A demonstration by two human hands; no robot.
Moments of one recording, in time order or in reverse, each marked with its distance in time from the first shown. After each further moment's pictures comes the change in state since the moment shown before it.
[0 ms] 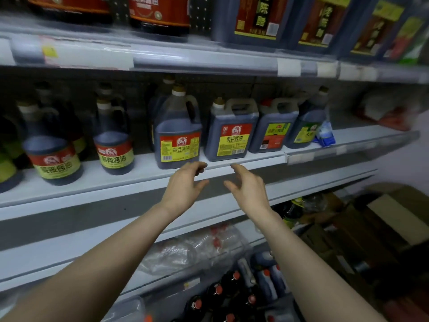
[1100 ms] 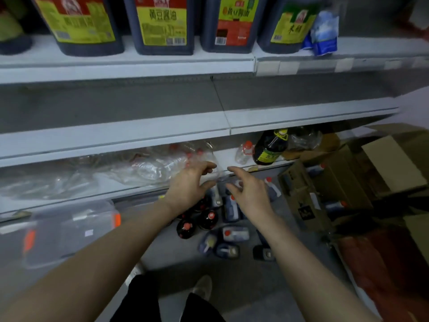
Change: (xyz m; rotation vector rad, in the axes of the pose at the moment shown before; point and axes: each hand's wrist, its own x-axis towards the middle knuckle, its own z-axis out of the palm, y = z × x) left_hand -0.133 0.103 0.269 -0.024 -0.317 -0.157; right_hand -0.122 0.287 -0.063 0.014 -0.246 0.048
